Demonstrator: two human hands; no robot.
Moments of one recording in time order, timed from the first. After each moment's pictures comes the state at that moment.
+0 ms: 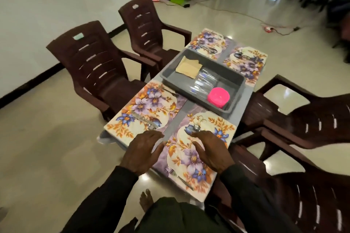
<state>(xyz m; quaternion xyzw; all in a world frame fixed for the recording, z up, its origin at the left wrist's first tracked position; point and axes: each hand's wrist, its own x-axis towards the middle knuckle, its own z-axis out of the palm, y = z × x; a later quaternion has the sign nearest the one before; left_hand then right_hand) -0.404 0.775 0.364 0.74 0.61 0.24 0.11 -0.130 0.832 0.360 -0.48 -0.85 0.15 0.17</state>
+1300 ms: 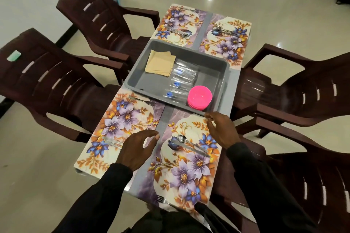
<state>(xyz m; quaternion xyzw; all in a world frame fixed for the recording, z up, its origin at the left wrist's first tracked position) -0.360 0.965 0.325 0.69 0.63 0.16 0.32 -0.030 1.014 0.297 -0.67 -0.68 0.24 0.18</state>
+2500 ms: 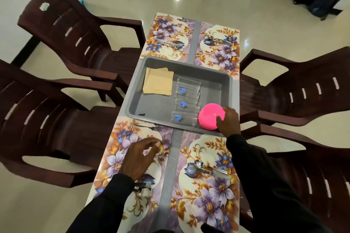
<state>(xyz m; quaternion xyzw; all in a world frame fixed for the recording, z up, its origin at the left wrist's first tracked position) -0.440 1.097 0.303 0.66 0.56 0.23 0.45 -0.077 1.138 0.261 -0.84 -0.45 0.22 0.18</state>
